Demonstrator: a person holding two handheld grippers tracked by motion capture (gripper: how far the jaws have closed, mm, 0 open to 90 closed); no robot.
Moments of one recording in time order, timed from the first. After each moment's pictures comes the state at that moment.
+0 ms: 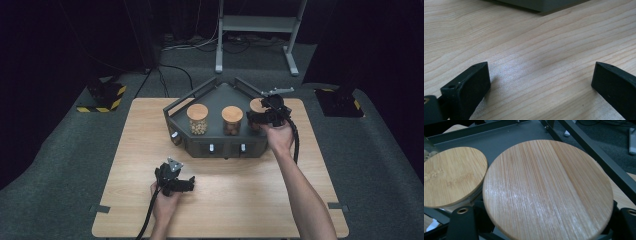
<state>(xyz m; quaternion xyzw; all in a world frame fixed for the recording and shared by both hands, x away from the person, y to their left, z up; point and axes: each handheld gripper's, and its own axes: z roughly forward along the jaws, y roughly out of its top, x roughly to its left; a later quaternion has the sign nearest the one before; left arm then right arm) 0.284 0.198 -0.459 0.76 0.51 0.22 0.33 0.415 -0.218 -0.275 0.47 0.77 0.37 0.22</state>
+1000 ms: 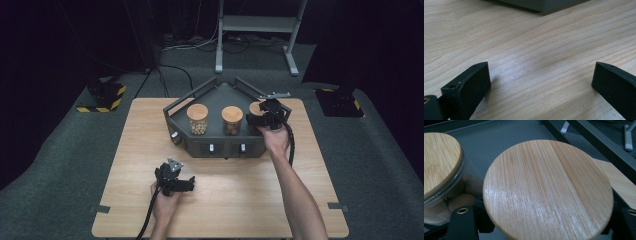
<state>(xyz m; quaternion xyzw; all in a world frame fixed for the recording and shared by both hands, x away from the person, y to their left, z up) 0.284 0.197 -0.459 0.76 0.51 0.22 0.33 0.422 -0.214 -0.300 0.49 0.76 0.37 0.23</state>
